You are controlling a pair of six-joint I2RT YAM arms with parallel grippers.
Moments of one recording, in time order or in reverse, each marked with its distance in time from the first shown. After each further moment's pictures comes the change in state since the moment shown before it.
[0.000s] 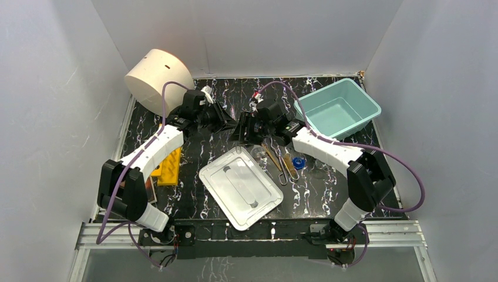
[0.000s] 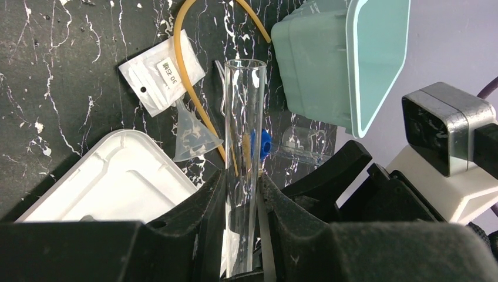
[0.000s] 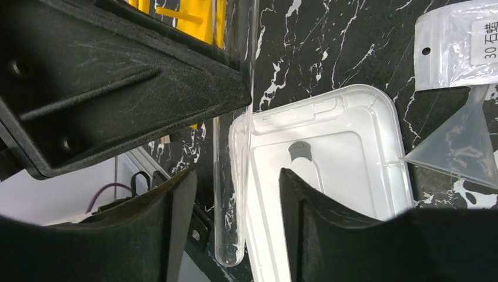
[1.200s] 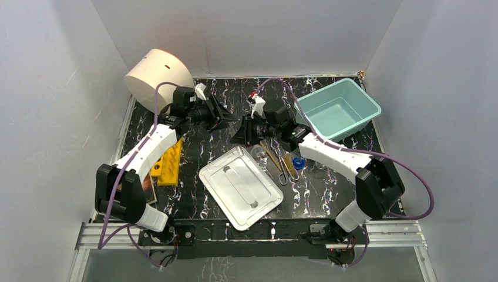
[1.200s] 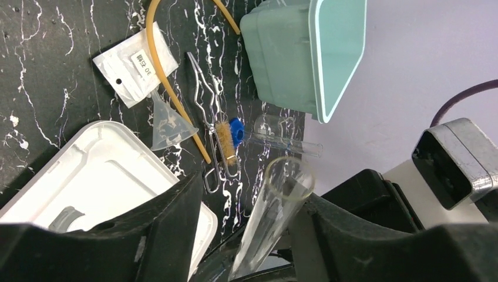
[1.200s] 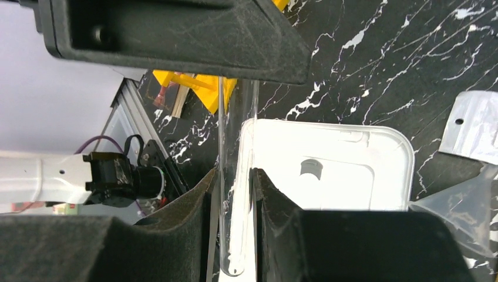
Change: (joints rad) left arm 0.074 -0.026 0.006 -0.005 0.150 -0.033; right arm -0.003 -0.080 -0.097 0.185 -0.142 -0.212
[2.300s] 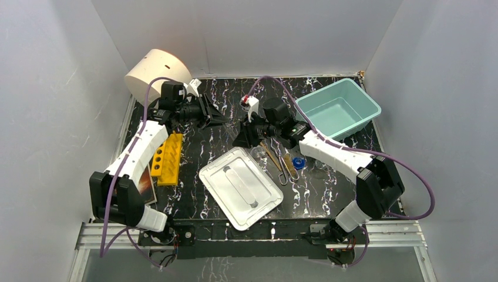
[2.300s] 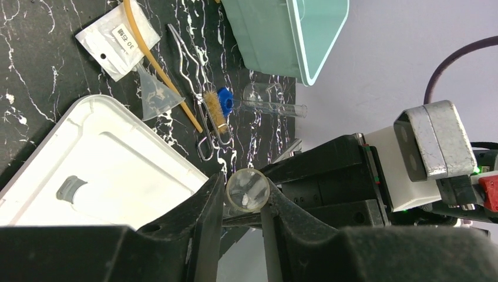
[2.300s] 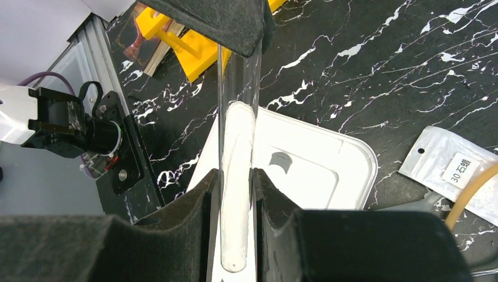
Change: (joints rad) left arm 0.086 -0.042 0.097 -0.196 0.191 0.122; right arm -0.001 -0.002 0.041 -0.086 -0.097 -0.337
